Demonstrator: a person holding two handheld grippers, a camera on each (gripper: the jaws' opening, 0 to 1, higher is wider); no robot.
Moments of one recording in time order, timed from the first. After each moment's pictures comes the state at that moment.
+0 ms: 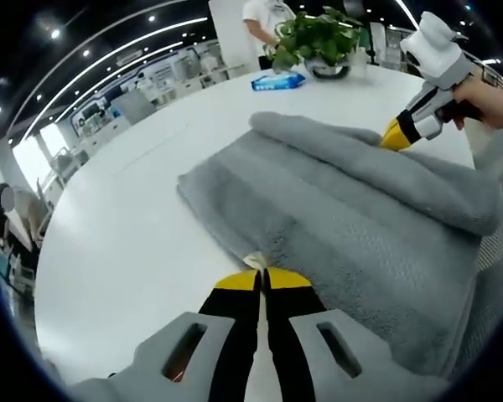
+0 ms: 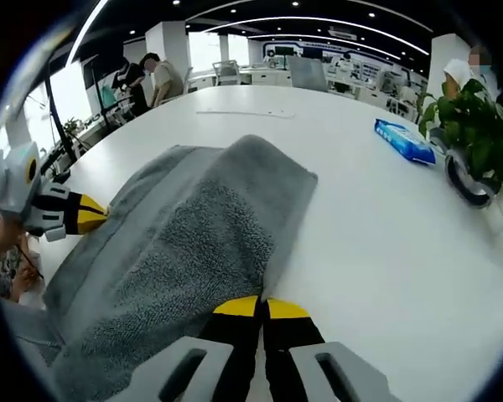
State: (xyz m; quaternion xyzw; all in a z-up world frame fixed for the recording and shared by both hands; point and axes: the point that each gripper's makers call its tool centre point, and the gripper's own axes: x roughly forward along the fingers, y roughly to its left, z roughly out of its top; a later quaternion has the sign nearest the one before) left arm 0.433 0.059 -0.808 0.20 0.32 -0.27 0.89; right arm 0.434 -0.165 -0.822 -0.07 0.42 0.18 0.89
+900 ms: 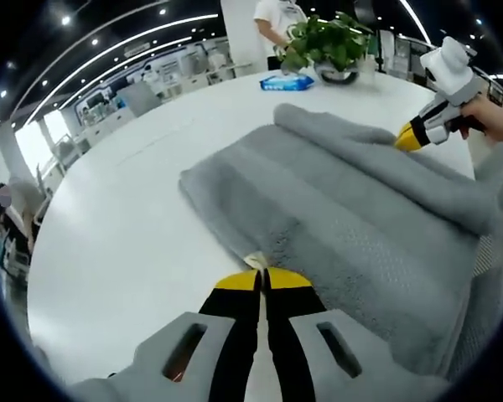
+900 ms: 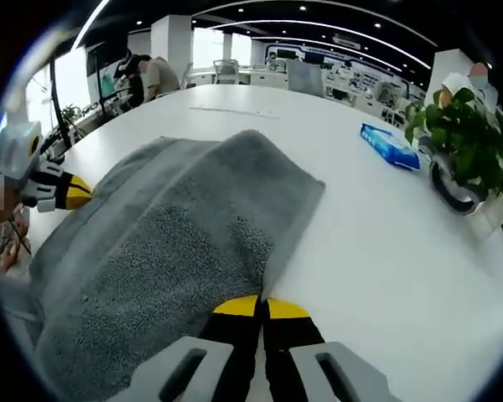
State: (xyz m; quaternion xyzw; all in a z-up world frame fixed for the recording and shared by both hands) left arm 0.432 0.070 -0.809 0.16 0.33 -0.26 0.90; right arm 0.426 -0.205 -0.823 -0.10 0.40 0.16 0.90
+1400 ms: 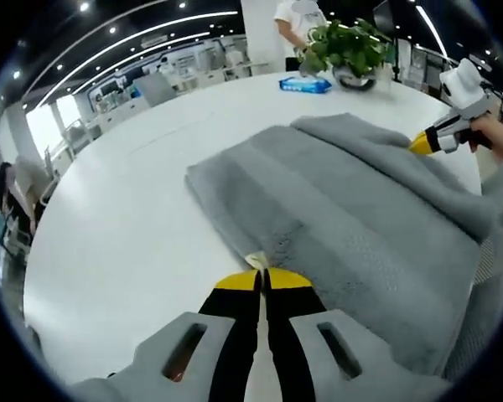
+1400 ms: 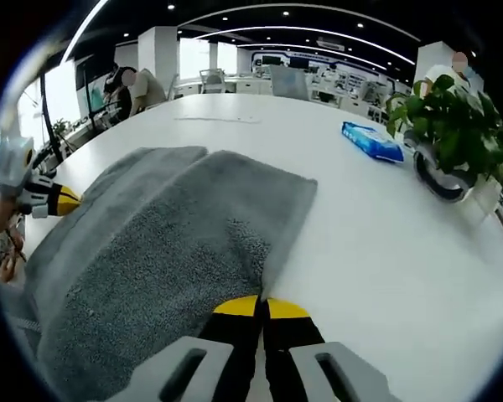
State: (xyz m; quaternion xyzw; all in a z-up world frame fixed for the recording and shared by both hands) left arm 0.434 0.087 -0.809 0.14 0.33 -0.23 0.91; right arm 0.428 -0.226 -0.818 -0.08 0.39 0.13 0.91
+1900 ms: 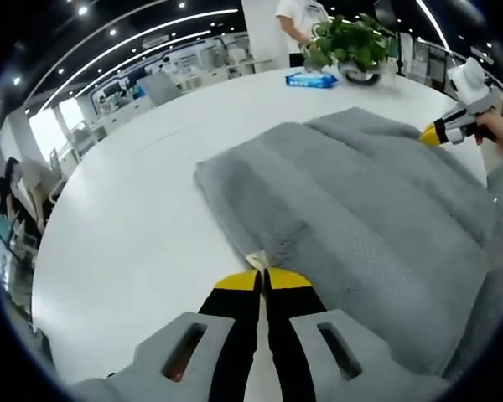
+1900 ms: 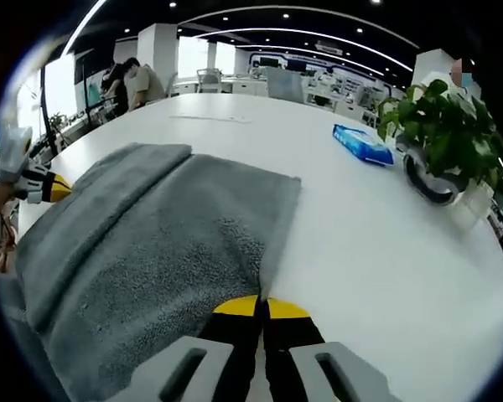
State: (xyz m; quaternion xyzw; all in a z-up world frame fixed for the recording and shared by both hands) left arm 0.439 0.110 -0.808 0.15 0.33 -0.21 0.91; right arm 0.432 -0.242 -0.820 -0.11 0.38 0.12 0.91
